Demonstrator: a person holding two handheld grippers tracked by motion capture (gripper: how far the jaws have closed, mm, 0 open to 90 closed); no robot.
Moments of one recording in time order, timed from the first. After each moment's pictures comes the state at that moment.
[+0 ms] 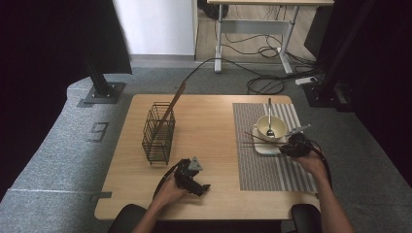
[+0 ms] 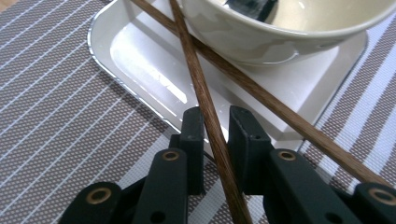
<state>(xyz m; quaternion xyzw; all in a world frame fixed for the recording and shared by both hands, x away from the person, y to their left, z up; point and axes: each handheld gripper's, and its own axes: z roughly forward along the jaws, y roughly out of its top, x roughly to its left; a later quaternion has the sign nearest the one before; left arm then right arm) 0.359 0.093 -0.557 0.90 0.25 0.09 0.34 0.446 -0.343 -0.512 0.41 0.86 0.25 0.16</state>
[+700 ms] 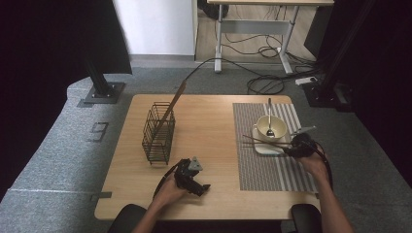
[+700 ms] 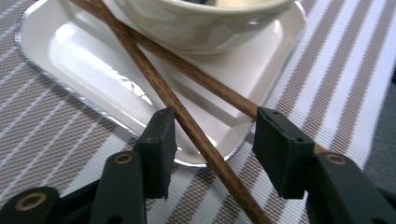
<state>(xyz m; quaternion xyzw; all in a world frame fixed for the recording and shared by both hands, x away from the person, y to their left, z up) 0.359 0.093 -0.557 0.90 0.25 0.09 0.34 0.445 -0.357 -0.518 0.45 0.83 0.24 0.21</state>
